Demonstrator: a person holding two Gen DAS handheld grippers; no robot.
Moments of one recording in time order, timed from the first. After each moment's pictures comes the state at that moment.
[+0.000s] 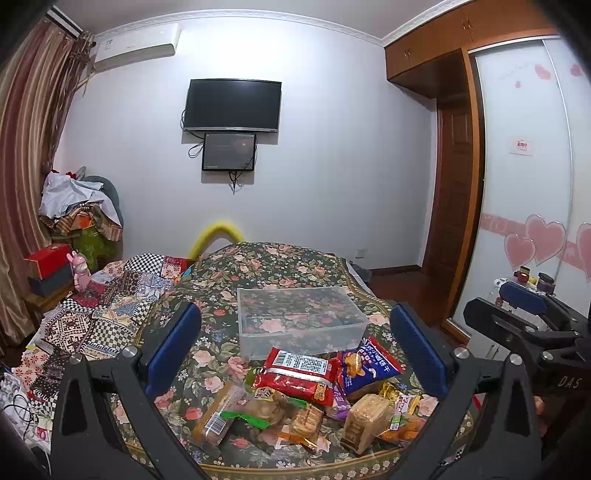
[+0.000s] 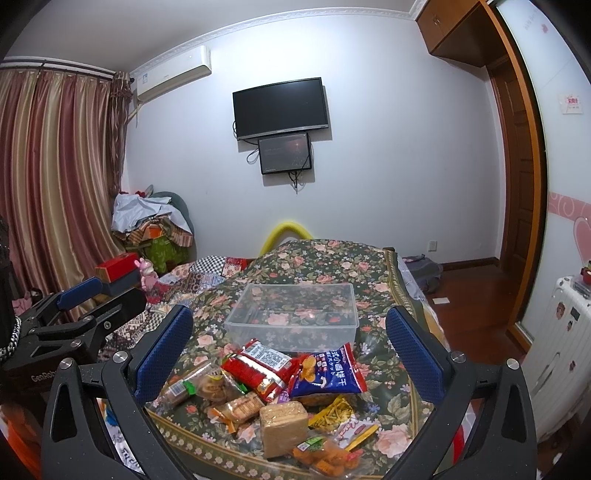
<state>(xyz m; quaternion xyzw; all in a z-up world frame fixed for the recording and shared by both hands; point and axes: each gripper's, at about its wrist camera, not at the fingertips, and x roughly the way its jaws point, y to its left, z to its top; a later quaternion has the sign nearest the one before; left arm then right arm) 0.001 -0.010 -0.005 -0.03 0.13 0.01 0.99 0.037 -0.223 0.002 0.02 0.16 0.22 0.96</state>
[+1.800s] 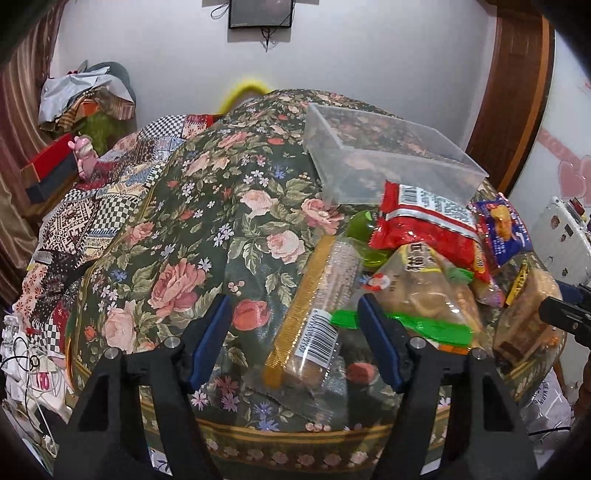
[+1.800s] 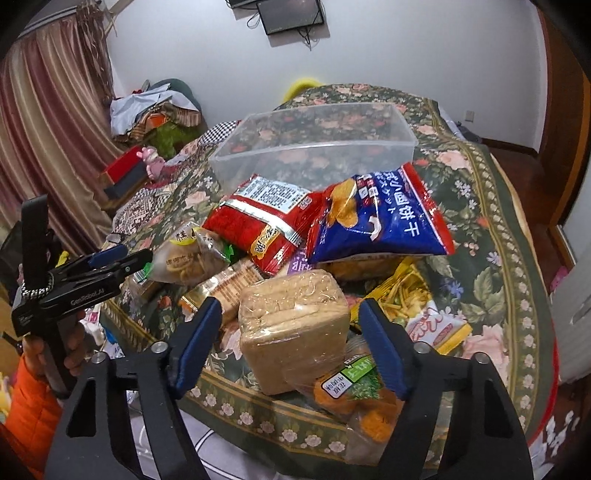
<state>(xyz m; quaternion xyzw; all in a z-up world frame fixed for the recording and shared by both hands) 0.098 0.100 -0.181 -0.06 0.40 0.05 0.92 0.111 -0.187 -0.136 0.01 0.42 0.27 0.87</state>
